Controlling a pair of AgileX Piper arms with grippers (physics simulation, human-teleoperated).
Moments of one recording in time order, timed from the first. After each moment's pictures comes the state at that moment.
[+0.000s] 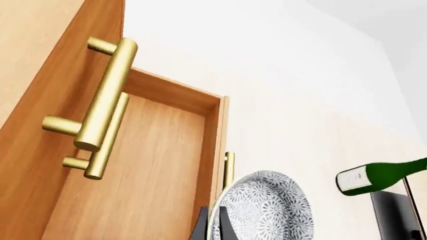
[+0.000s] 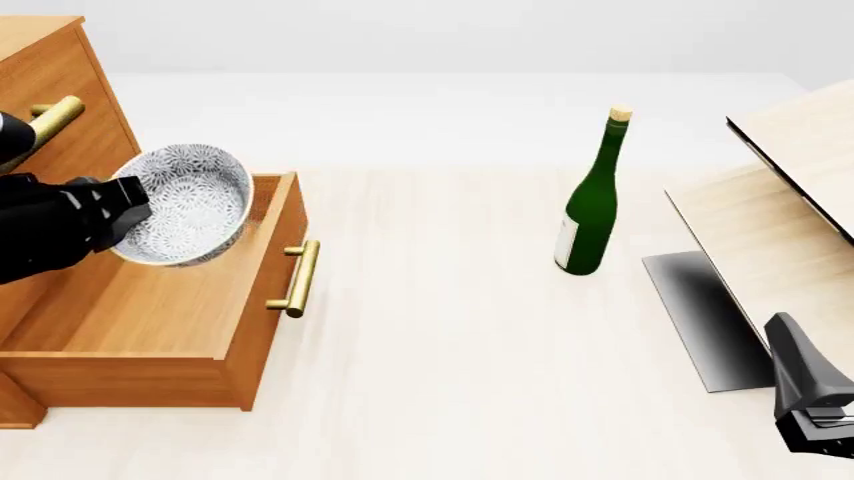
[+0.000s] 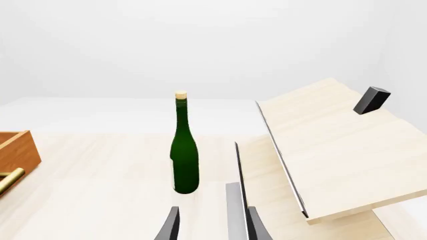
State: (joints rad) left arm -0.13 0.91 -0.66 0.34 -0.46; right arm 0.01 0.04 0.00 -0.02 -0.01
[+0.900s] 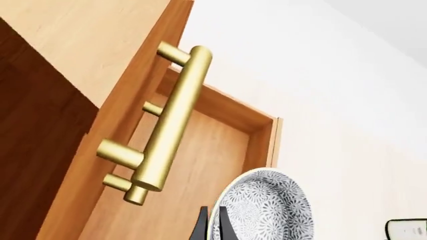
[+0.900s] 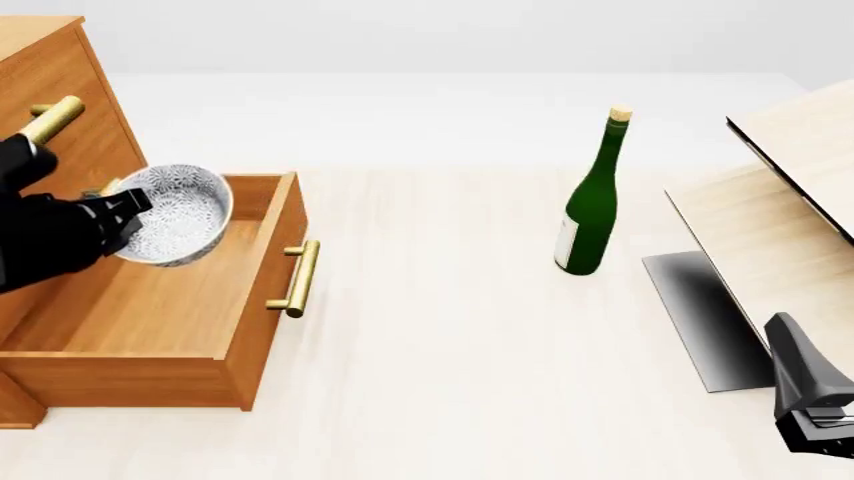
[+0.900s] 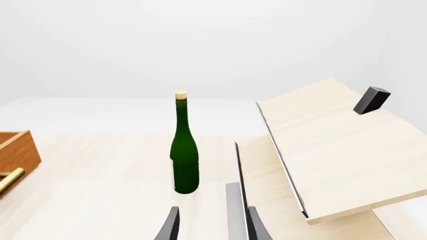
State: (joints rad) left arm 0.04 1.15 -0.61 0.11 -0.47; right arm 0.01 0.04 0.00 -0.02 -0.01
